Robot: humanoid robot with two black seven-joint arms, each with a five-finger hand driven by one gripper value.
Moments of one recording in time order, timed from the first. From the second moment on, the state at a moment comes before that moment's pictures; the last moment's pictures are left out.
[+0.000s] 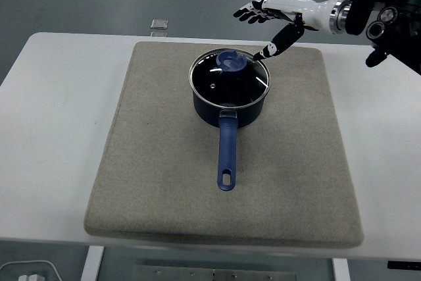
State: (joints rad) left arm 0.02 0.00 -0.13 -0.13 0.08 -0.06 -0.03; right arm 1.37 -0.30 0.17 0.77 -1.03 0.37 0.18
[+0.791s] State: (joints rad) left arm 0.02 0.00 -0.13 -0.13 0.08 -0.06 -0.03; right arm 1.51 -0.22 0.01 0.82 -1.31 0.35 0.19
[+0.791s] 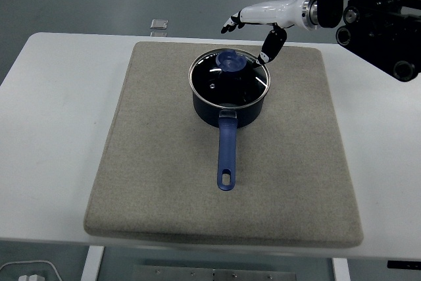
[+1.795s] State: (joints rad) left arm 0.02 0.00 -0.13 -0.13 0.08 -0.06 -0.03; right arm 1.52 -0.17 -0.03 0.81 -1.43 0.36 0.22
